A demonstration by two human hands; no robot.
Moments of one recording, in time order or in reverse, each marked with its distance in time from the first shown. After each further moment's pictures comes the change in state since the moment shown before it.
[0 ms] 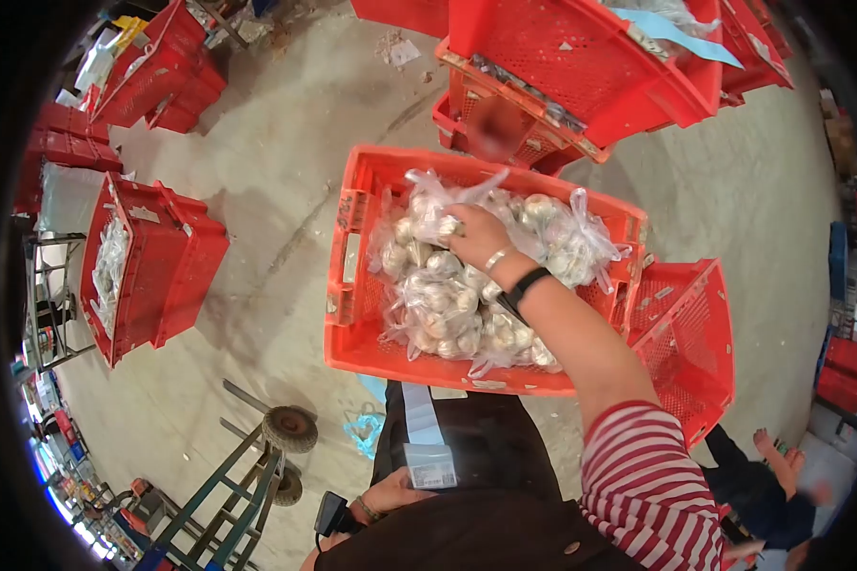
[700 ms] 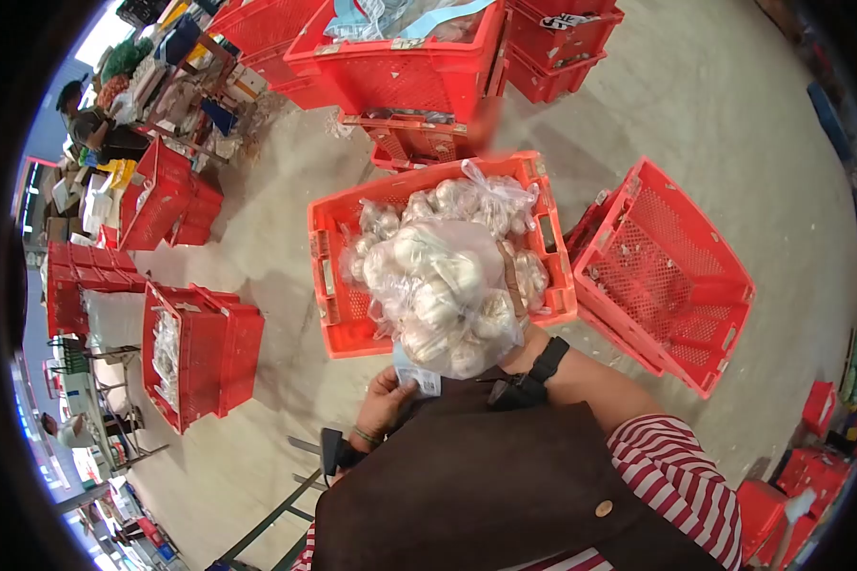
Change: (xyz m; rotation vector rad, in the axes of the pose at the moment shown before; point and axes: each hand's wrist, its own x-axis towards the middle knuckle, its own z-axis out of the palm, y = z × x) left_hand 0.044 0.010 0.071 0.454 0.157 0.460; right_hand -0.301 -0.095 -0.173 2.345 0.076 0.302
